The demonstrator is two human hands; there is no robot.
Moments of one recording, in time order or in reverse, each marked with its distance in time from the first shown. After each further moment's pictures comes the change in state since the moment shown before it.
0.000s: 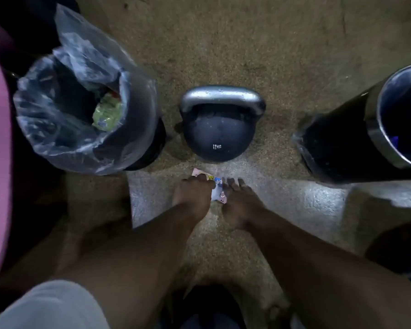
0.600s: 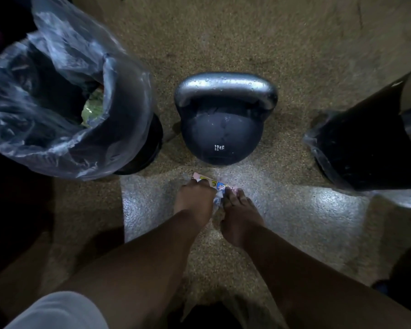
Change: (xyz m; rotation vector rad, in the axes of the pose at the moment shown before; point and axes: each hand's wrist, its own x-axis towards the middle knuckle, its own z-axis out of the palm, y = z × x) left_hand 0.032 0.005 0.041 0.043 0.071 -0.055; right_hand 0.027 0.012 0.046 -0.073 -0.024 -0.014
